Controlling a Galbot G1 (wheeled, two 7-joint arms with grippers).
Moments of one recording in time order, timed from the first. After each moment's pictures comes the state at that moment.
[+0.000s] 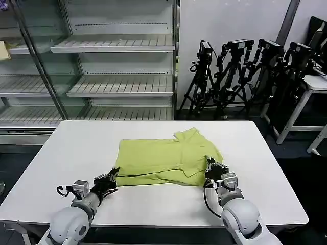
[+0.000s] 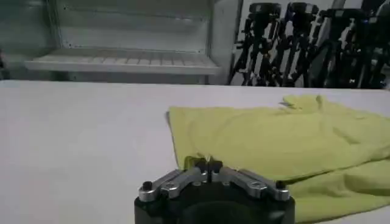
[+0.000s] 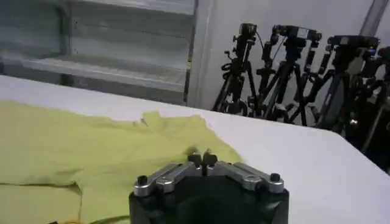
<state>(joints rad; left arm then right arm) 1.23 -1.01 -0.37 -1.99 -0.67 0.50 -0.19 -1.08 1.16 0.23 1.94 0.31 -0.54 0.27</state>
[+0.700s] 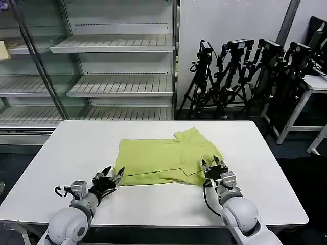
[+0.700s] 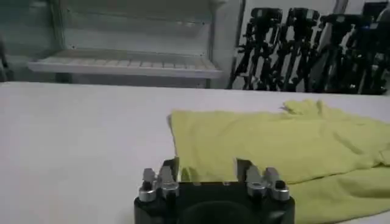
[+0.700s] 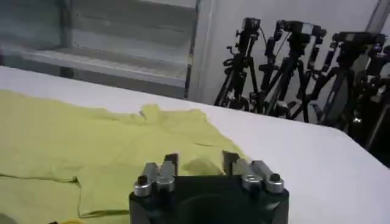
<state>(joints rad) 1.27 -1.01 -0.40 -2.04 -0.68 0.49 -0.19 -1.13 1.14 0.25 1.98 0.30 -0.51 0.25</state>
